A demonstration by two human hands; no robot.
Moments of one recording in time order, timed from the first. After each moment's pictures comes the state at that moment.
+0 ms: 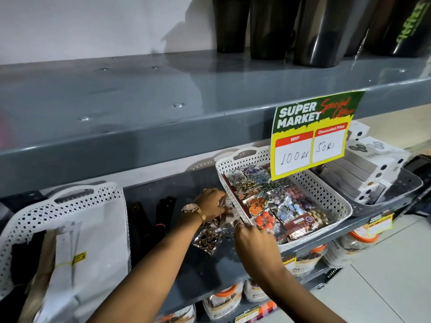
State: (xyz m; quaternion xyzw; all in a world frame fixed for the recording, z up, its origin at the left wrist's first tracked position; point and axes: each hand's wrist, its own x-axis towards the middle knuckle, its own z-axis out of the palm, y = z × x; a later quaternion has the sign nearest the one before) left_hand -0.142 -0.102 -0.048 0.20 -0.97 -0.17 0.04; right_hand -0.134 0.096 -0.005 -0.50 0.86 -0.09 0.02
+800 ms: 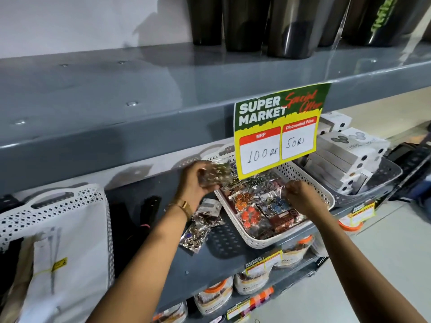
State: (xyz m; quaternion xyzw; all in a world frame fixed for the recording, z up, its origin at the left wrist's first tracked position) left_hand -0.140 -0.059 0.035 0.29 -0.49 -0.78 0.26; right_hand -0.314 0.142 -0.007 -0.30 0.92 -0.24 0.09
